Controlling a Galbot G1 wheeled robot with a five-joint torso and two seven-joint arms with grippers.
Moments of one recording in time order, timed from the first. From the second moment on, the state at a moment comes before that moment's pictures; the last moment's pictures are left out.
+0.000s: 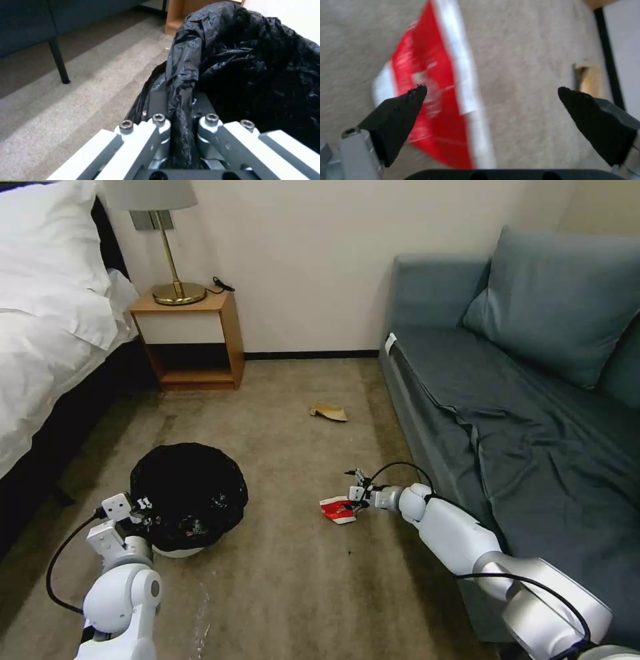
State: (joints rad) left arm 1.35 -1.44 -0.79 -1.93 -0.37 0.33 -0.29; right arm -0.41 1.31 -0.32 0.55 -0.47 0.38 -0.29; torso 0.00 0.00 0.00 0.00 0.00
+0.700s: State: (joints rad) left arm 1.36 -1.44 -0.80 -1.93 -0.38 0.32 -0.28; right arm -0.48 1.32 -0.29 0.53 -0.46 0.41 -0.28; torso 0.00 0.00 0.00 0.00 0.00
